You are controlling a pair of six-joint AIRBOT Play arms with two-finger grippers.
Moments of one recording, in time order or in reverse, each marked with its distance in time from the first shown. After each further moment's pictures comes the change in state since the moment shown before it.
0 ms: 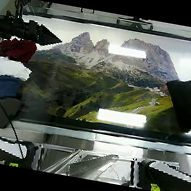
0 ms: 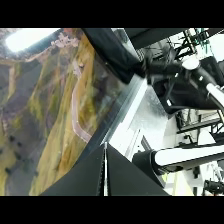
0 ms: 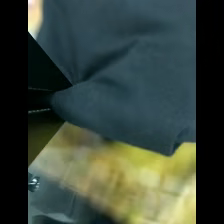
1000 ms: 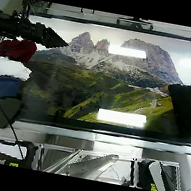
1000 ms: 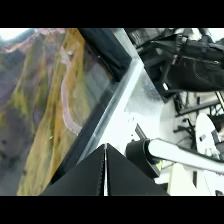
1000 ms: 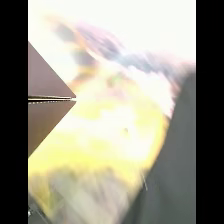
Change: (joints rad) left arm -0.077 0.064 -0.045 0.020 0.011 -0.010; right arm 0.124 0.501 0.096 0.208 0.455 -0.053
